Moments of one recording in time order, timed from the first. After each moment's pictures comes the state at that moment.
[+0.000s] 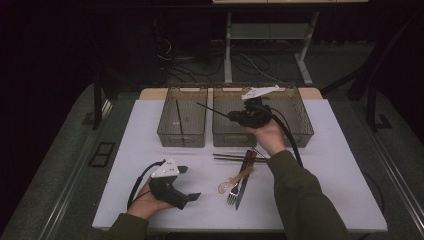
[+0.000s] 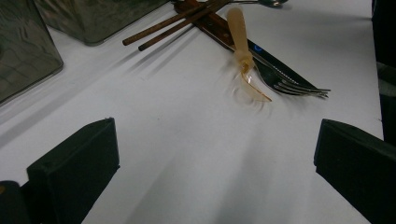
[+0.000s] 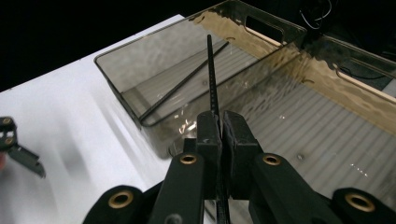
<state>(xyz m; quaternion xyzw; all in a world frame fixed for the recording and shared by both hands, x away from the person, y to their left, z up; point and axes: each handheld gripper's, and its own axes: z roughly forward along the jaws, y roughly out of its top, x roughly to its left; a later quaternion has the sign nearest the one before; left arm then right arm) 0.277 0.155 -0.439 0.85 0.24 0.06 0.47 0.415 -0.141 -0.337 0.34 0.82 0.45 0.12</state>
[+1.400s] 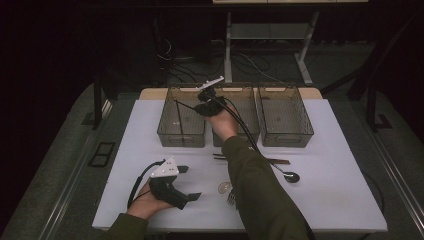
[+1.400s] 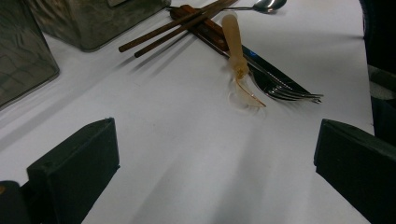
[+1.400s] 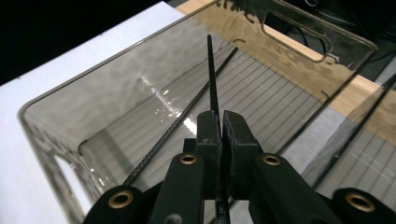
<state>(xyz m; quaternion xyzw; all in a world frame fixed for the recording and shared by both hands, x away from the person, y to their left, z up) 0.278 0.156 -0.438 0.85 0.23 0.06 0.48 0.483 -0.022 -0.363 0.37 0.83 0.39 0.13</state>
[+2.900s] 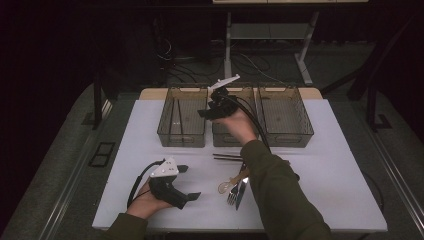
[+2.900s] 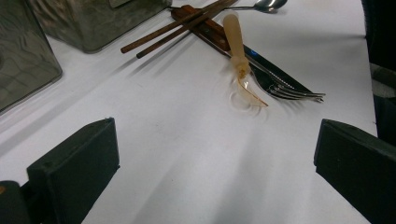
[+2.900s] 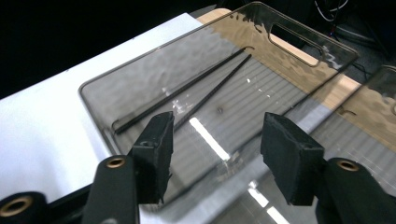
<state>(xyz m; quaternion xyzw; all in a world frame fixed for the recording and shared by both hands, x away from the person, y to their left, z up) 0.278 0.156 -0.437 0.85 0.23 0.06 0.48 0.460 -0.062 -0.340 0.33 0.84 0.42 0.11</state>
